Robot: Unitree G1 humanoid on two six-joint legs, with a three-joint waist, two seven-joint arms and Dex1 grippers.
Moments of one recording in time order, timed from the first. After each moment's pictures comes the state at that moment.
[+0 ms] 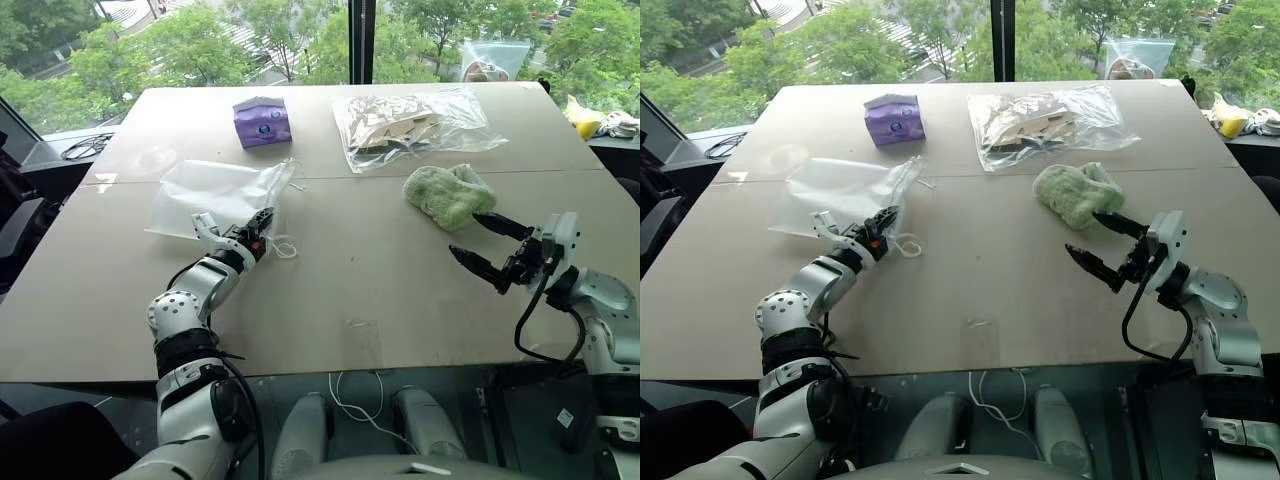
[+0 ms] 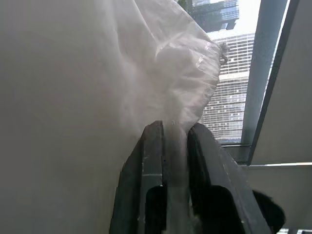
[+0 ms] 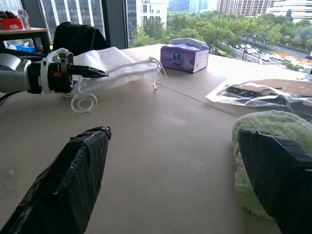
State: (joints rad) left arm -0.50 0.23 0.60 0.40 -1.10 0.87 -0.18; right arm -0.19 -0.53 -0.17 0.04 0.53 0.06 1.04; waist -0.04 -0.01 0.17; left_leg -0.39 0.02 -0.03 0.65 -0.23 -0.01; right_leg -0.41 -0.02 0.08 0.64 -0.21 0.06
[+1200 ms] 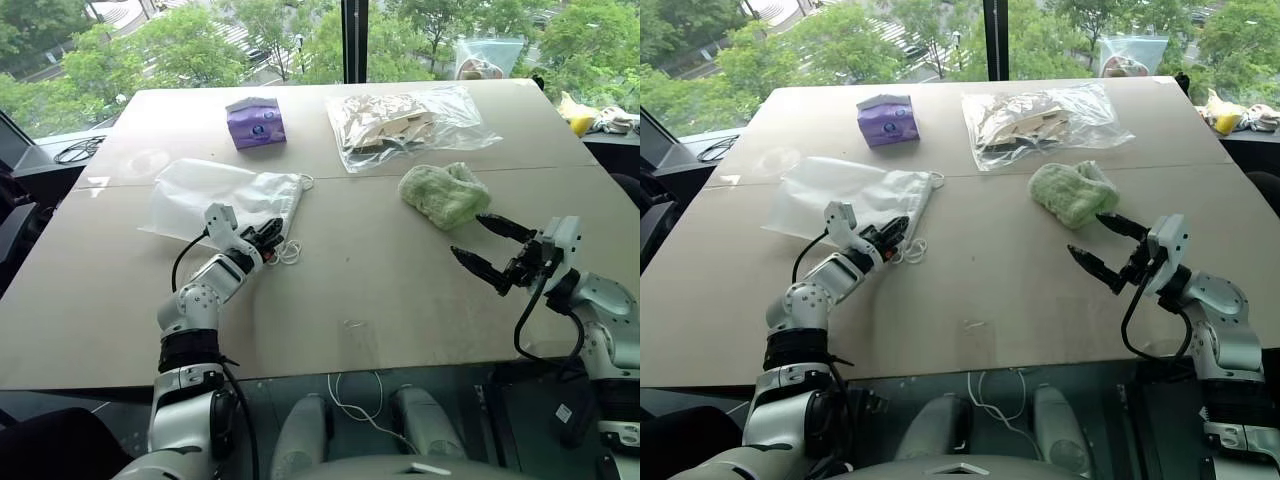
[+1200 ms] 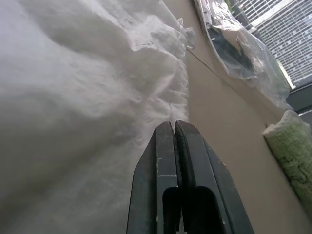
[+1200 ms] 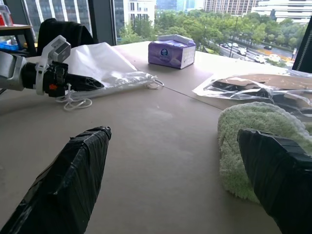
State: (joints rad) left arm -0.47 0.29 0.34 0.35 -0.69 0.61 -0.34; right arm -0.18 -0.53 -0.18 0.03 0.52 0.04 1.01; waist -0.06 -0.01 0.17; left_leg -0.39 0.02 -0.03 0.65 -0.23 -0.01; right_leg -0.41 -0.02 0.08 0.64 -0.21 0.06
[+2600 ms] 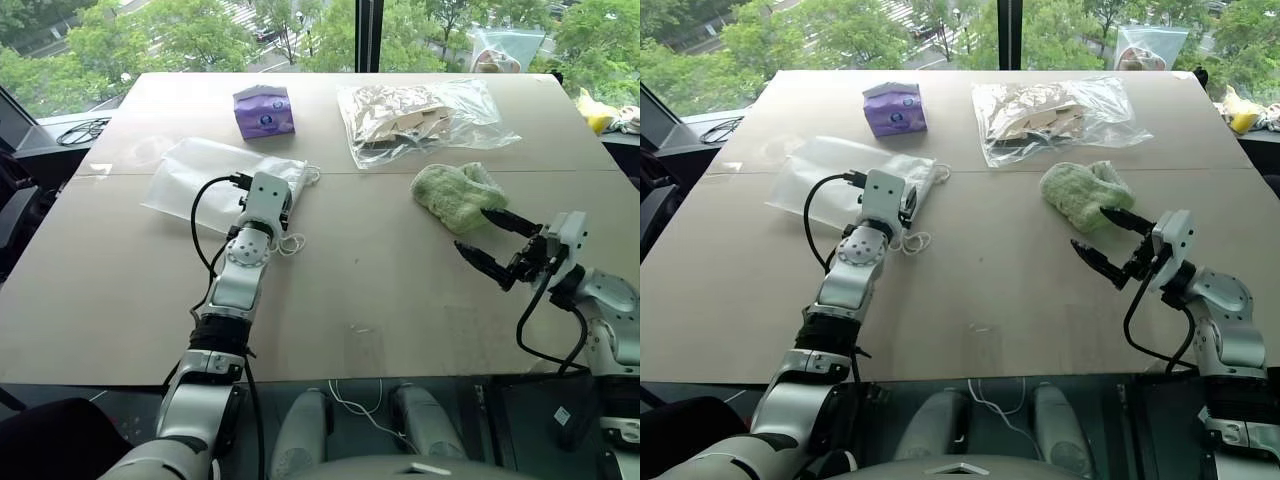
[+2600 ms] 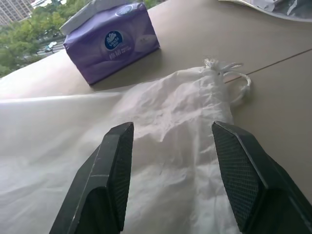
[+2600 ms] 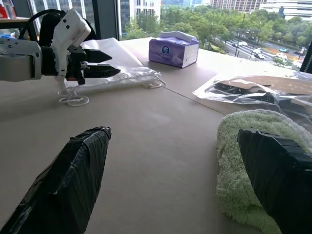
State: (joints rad) left arm -0.60 0.29 -0.02 0.38 0.13 0.16 -0.02; right arm -0.19 -0.54 -0.19 0.04 0.51 0.02 1.01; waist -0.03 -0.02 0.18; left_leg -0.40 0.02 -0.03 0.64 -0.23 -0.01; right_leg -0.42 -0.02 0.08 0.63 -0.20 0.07
